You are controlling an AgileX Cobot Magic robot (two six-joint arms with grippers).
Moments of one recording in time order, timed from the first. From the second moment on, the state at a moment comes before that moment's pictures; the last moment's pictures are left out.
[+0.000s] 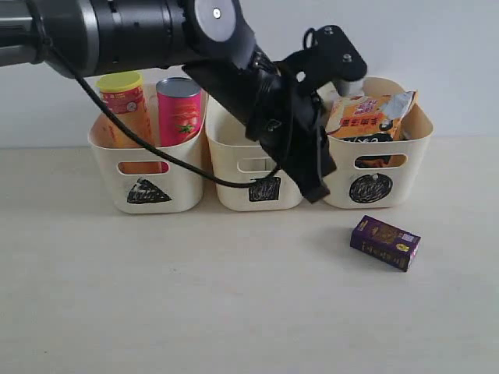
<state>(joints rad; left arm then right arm) -0.75 2.00 -1.75 -0.33 0.79 0.90 -0.01 0.00 0.00 -0.09 0.37 0.03</state>
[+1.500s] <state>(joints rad) -0.83 2.52 -2.18 -0.55 0.73 1.62 -0.01 0.00 0.00 -0.09 0.37 0.03</state>
